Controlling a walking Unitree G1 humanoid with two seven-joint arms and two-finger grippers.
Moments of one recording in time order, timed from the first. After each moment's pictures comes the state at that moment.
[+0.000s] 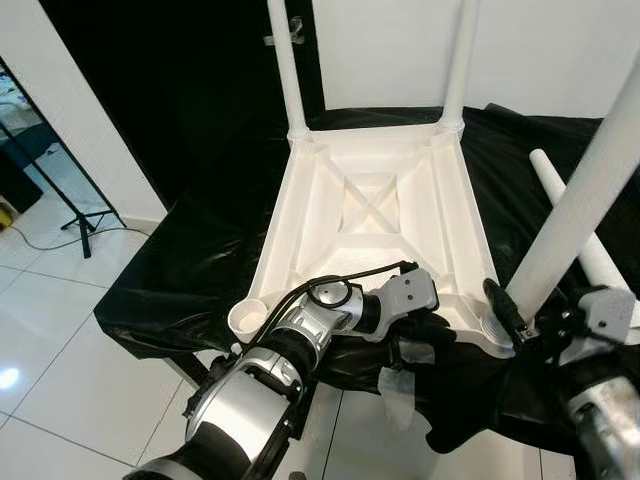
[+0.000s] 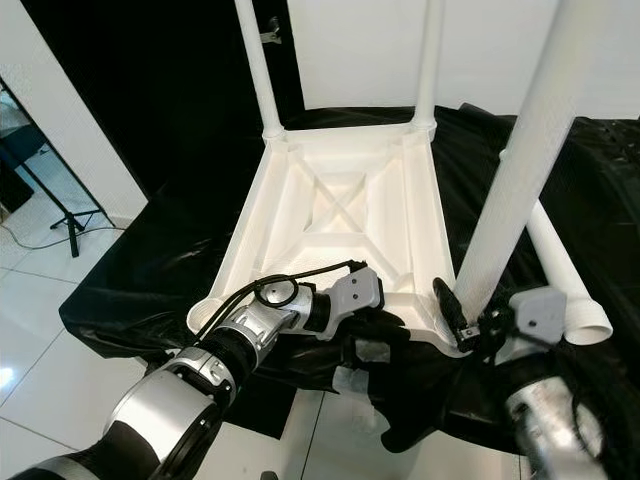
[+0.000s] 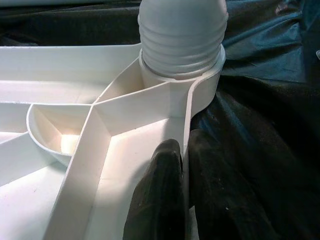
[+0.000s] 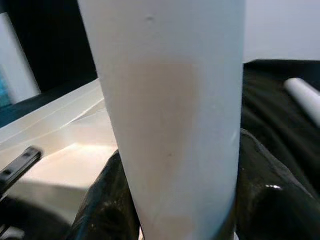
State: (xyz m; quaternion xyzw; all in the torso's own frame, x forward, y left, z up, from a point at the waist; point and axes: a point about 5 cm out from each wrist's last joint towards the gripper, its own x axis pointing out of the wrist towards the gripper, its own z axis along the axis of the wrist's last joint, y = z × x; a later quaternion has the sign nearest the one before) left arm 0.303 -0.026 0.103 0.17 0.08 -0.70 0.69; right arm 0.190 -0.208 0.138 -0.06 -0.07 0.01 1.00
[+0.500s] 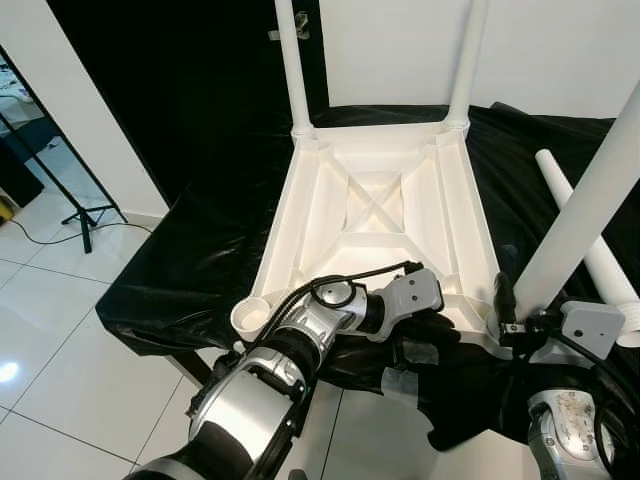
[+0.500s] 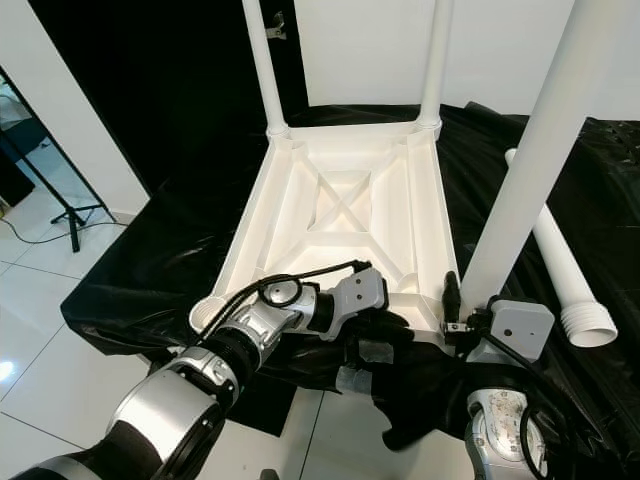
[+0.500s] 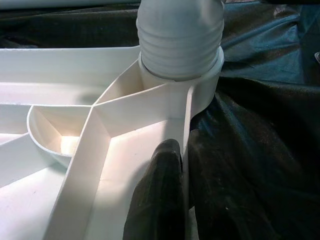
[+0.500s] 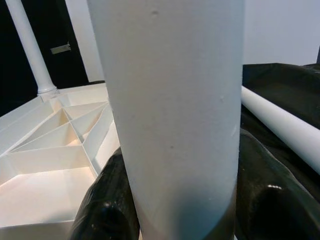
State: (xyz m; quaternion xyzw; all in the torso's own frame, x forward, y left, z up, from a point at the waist) left arm 0.303 -0.028 0.104 0.17 0.07 -0.70 0.69; right arm 0.192 -0.196 0.136 -0.06 -0.08 -0.10 0.99
